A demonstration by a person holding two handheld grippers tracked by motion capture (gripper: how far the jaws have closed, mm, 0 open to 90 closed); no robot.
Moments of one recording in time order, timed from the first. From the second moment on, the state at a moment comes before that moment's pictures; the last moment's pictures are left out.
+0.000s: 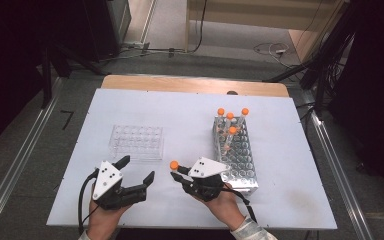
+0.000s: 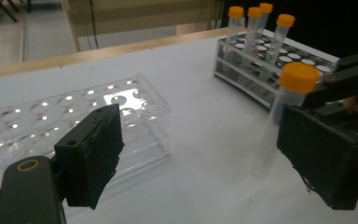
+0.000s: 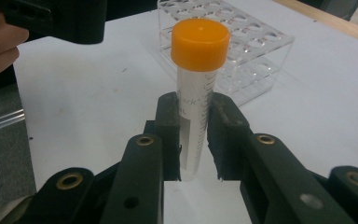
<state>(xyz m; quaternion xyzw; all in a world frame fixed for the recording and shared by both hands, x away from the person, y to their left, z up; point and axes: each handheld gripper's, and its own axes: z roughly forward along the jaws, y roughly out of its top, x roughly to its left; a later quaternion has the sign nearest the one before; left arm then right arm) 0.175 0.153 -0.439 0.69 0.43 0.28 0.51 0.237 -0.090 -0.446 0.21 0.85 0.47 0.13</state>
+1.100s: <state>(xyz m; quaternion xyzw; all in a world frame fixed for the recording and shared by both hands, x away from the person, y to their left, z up) 0.193 0.110 -0.441 0.74 0.38 0.24 0.51 0.238 -0.076 -0.455 0.20 0.86 0.46 0.11</state>
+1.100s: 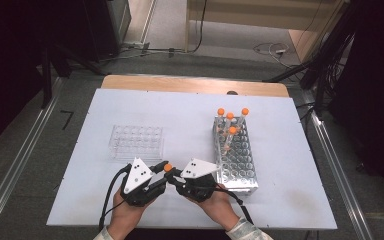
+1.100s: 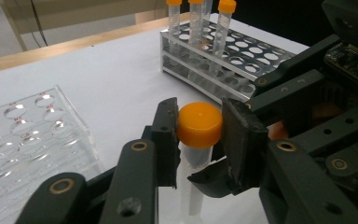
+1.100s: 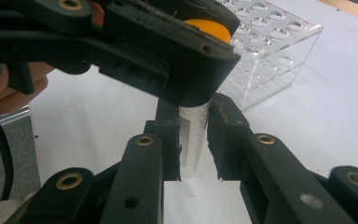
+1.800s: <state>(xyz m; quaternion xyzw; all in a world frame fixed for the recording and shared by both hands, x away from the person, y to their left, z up) 0.215 0.134 -0.423 0.72 0.40 0.24 0.51 0.246 -0.087 -0.447 0.25 0.84 0.46 0.11</state>
